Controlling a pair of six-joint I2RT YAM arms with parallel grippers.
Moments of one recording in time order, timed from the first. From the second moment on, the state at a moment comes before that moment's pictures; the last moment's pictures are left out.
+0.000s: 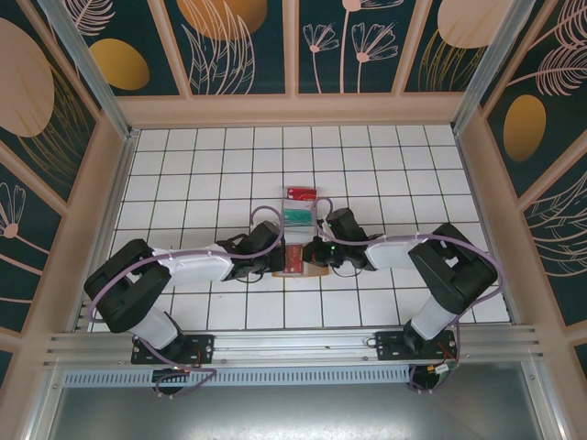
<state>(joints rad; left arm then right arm) -0.86 1.58 0.70 -0.09 0.00 -0.85 0.68 1.62 0.60 0.17 -0.49 0.84</state>
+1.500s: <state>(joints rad) -0.86 1.59 0.70 -0.08 0.00 -0.88 0.59 1.56 0.49 0.25 -0.55 0.86</state>
